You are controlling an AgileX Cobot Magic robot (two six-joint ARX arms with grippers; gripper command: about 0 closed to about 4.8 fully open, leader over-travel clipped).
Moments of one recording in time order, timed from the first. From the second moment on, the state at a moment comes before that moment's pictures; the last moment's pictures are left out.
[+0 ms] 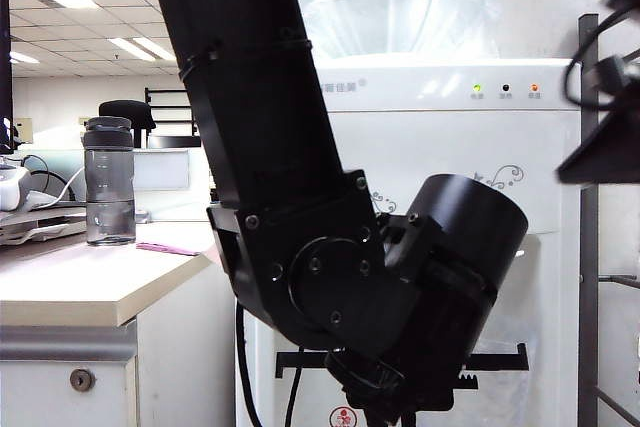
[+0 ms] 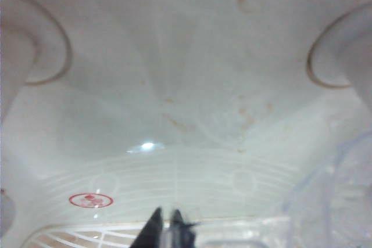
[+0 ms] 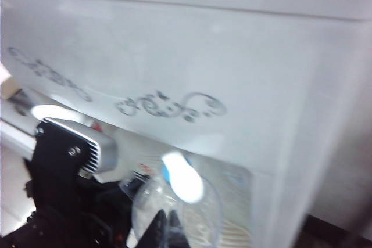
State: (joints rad) left arm -1.06 2.38 1.14 0.63 -0.82 -0.52; right arm 0.30 0.89 0.22 0.32 -0.23 0.11
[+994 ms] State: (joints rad) left arm -1.06 2.38 1.14 0.63 -0.82 -0.52; right arm 0.30 1.35 0.23 0.77 -0.29 0.00
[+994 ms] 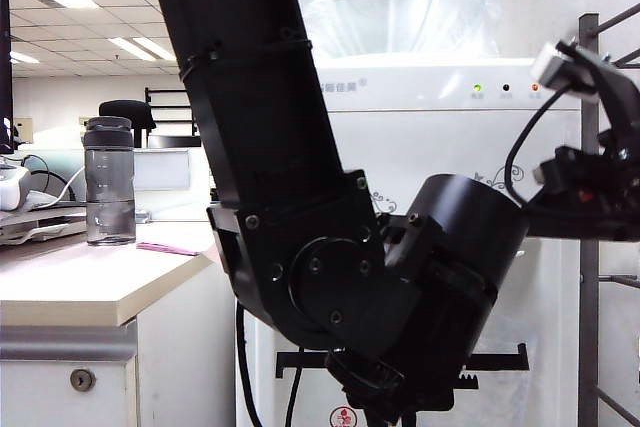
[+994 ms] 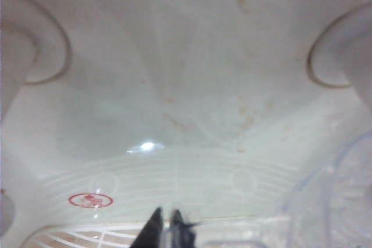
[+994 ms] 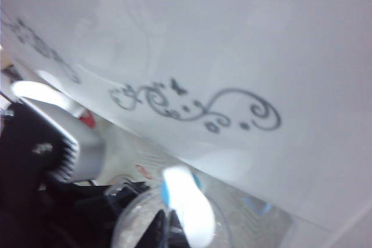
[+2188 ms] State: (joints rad) left arm -1.06 2.38 1.14 0.63 -0.84 -0.52; right arm 0.30 1.40 0.23 0.83 -0.23 0.06
